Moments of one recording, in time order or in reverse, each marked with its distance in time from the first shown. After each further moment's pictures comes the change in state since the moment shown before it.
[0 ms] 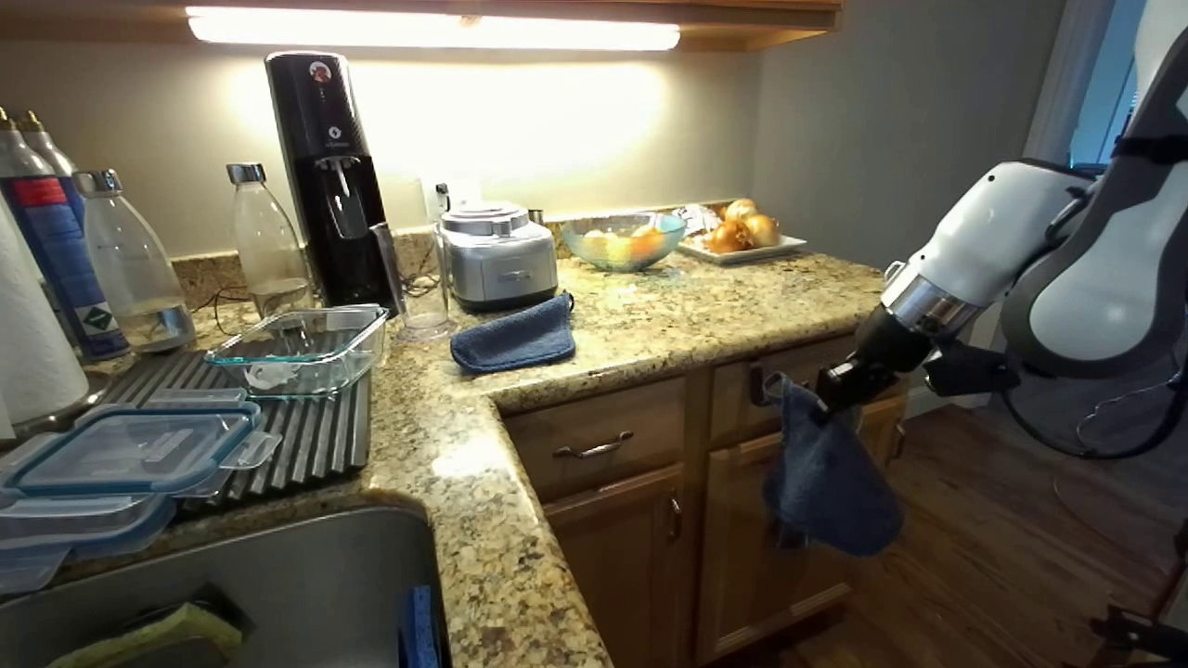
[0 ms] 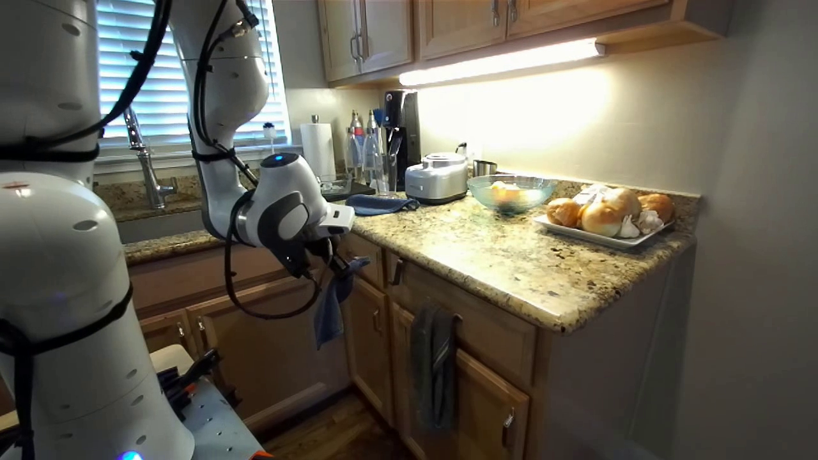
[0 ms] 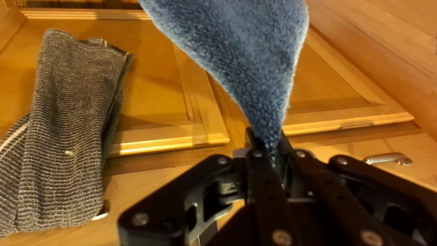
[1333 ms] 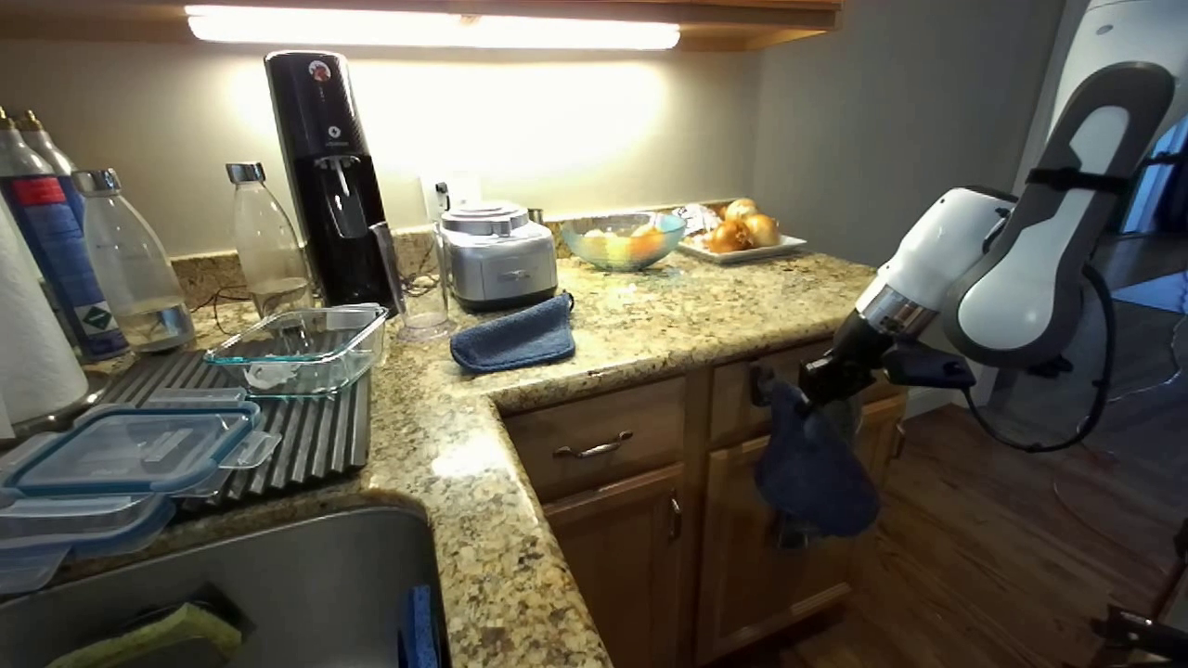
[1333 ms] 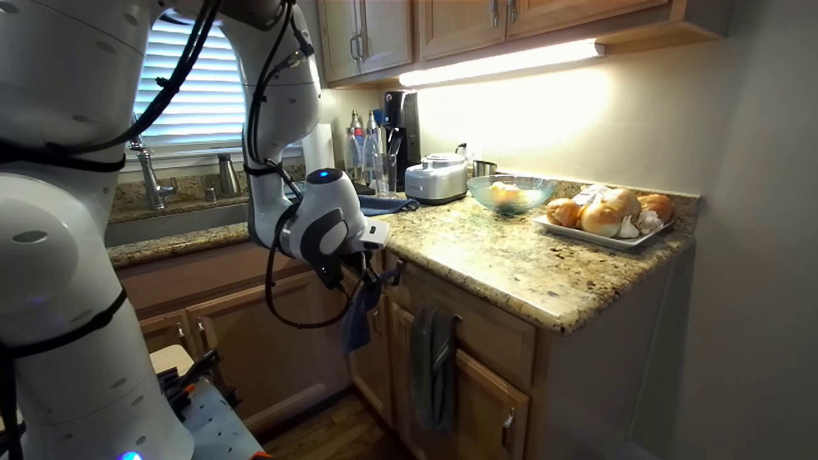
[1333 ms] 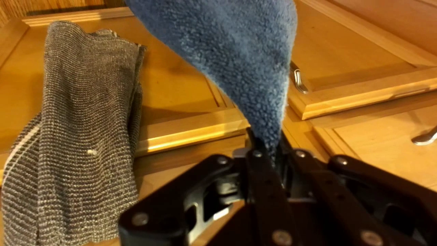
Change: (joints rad) arm -0.253 0.187 0.071 0.157 -0.119 -0.011 0.022
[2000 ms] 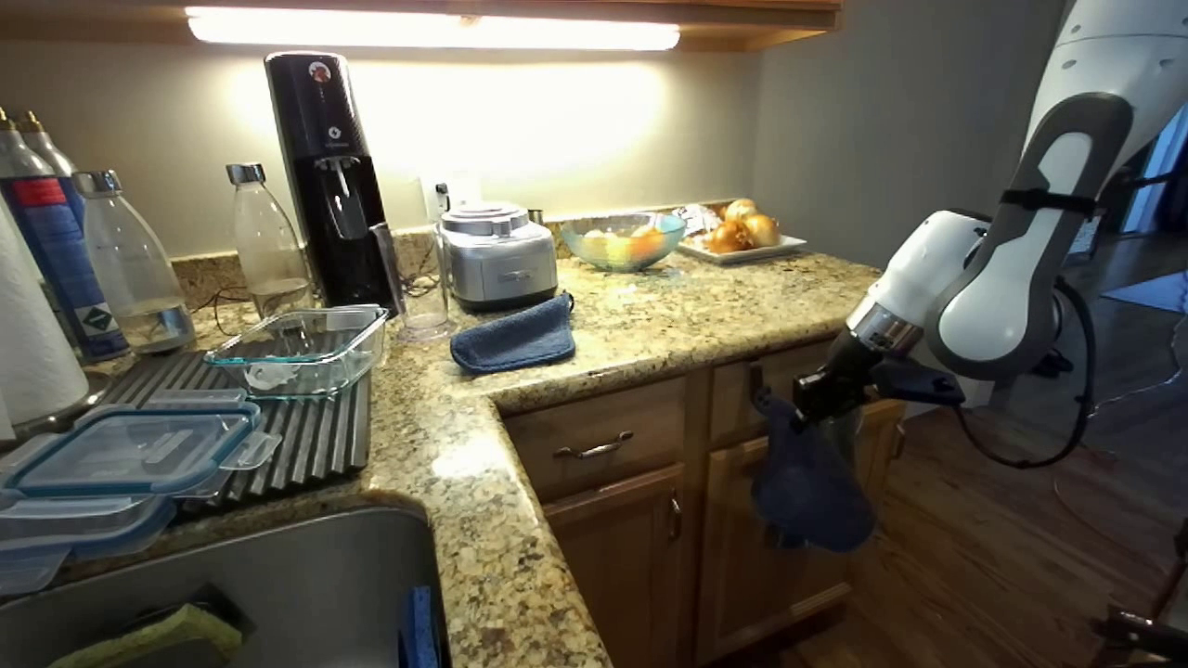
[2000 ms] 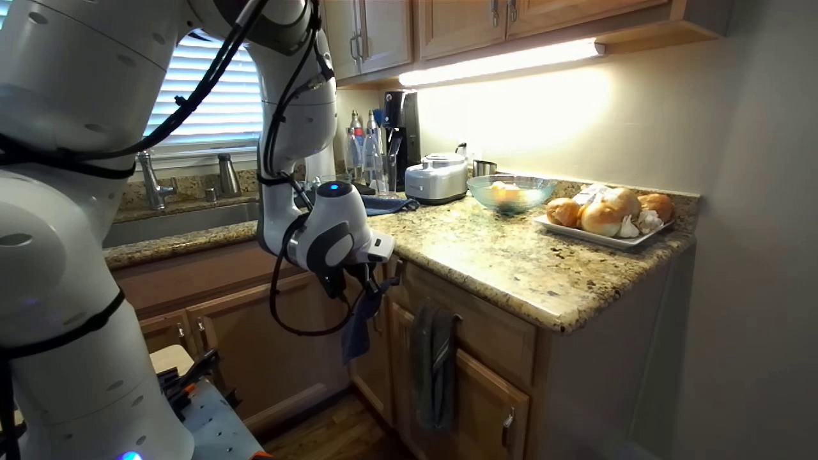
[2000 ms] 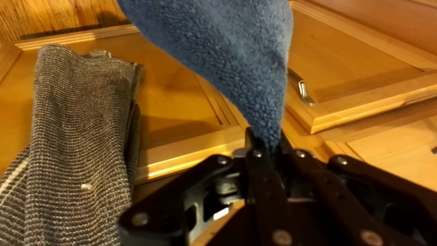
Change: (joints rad) arm -0.061 0.101 0.046 0.053 0.001 0.000 -0.006
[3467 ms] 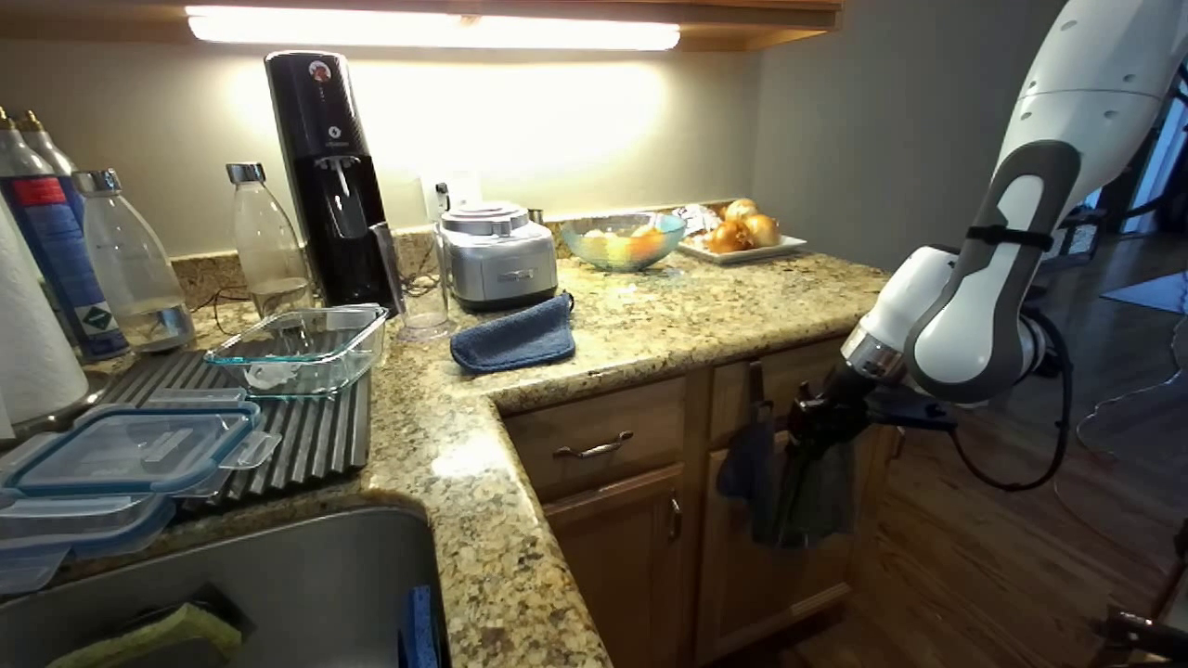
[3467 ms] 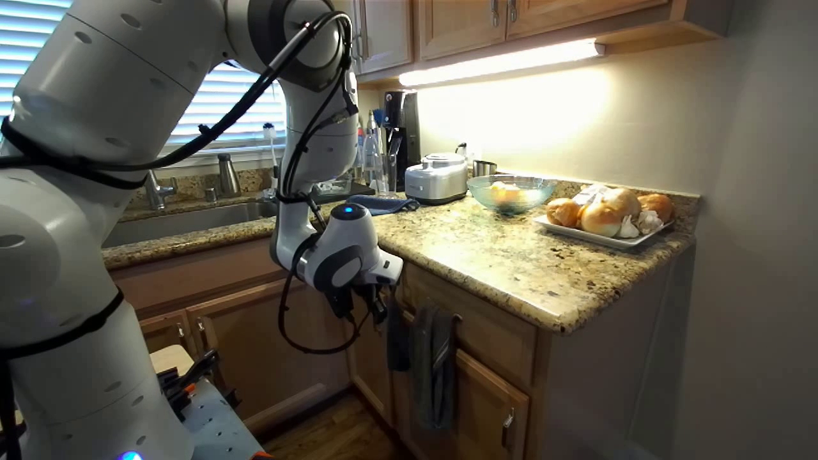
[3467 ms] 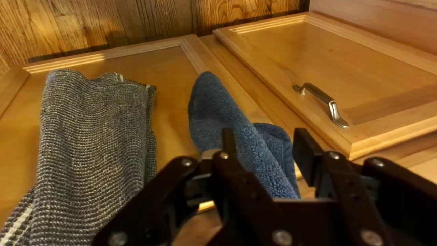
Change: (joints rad) arm -0.029 0.153 -0.008 0.080 0.027 -0.001 -0.078
